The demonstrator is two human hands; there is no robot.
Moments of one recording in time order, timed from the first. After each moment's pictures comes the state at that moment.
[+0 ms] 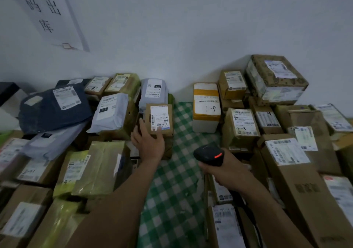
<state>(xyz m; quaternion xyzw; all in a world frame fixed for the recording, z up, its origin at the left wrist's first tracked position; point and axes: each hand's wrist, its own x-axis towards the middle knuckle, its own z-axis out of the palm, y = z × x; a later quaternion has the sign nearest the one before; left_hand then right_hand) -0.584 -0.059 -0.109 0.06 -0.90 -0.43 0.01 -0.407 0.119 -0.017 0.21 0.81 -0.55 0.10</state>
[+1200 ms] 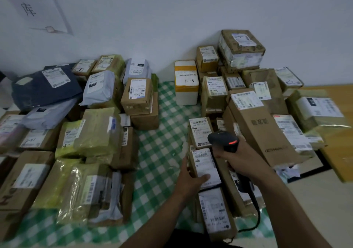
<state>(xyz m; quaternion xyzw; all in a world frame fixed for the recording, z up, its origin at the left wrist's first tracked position) -0.293 -0.053 -0.130 -0.03 -0.72 -0.57 -0.39 -0.235 0.119 -0.017 0.27 0.77 -0.58 0.03</state>
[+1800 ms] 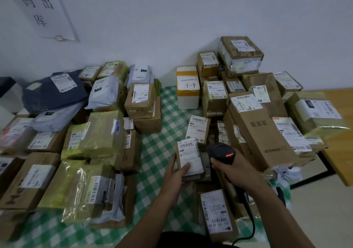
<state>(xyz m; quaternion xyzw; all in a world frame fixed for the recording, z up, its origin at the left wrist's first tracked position) -0.307 -0.079 -0.117 0.12 -0.61 -0.70 -0.35 -0.220 0.108 -0.058 0.30 0.75 -0.60 0.02</state>
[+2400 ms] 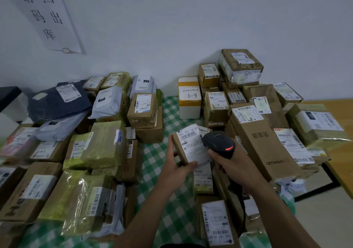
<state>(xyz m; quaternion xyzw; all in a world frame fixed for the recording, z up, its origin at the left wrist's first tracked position) -0.349 -0.075 -0.066 -0.11 -0.72 -0.63 -0.27 -0.250 0.108 -0.023 0.24 0.76 -0.60 -0.07</state>
